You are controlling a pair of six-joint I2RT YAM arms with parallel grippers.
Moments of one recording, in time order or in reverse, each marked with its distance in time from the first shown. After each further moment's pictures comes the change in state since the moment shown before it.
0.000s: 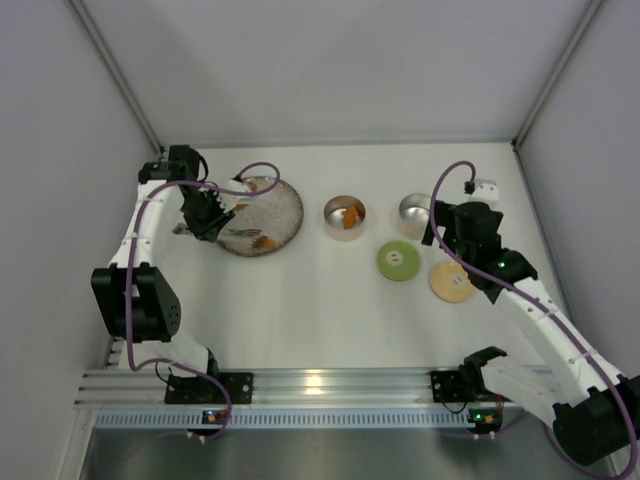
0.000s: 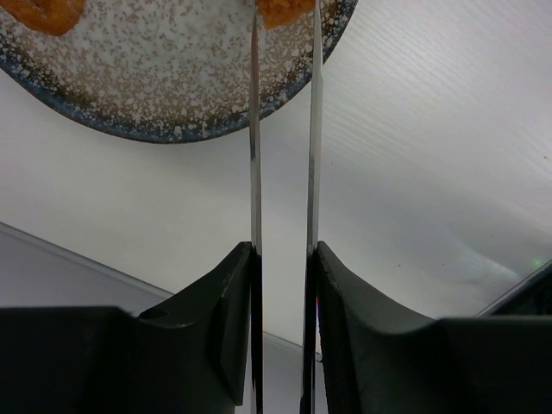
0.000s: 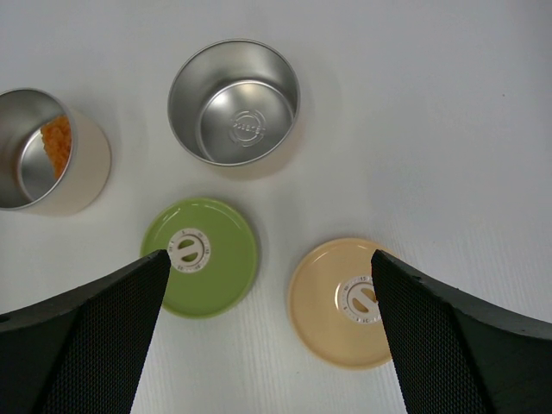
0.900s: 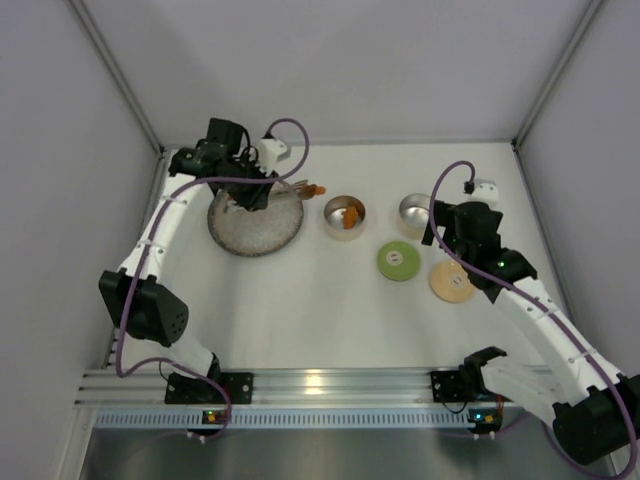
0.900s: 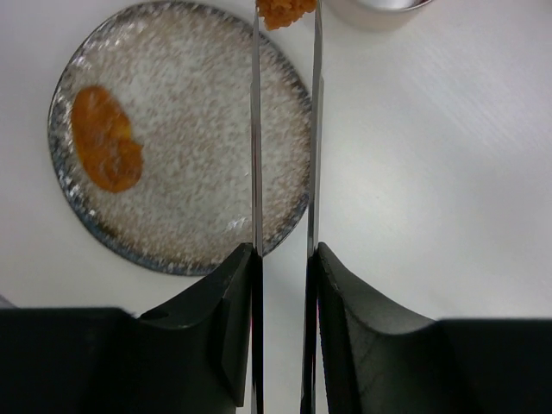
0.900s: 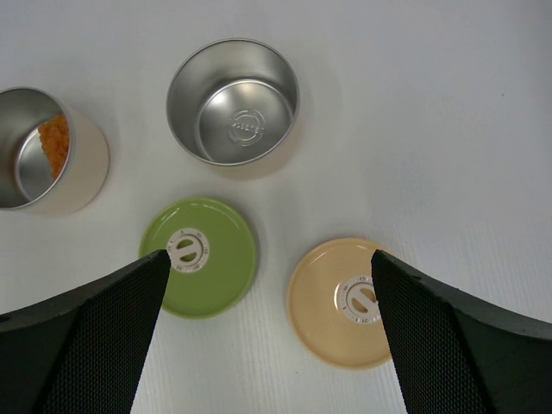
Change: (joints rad) left arm -0.229 0.000 0.191 0.172 0.049 -0.535; right arm 0.000 0.004 0.000 0.000 0.003 -0.002
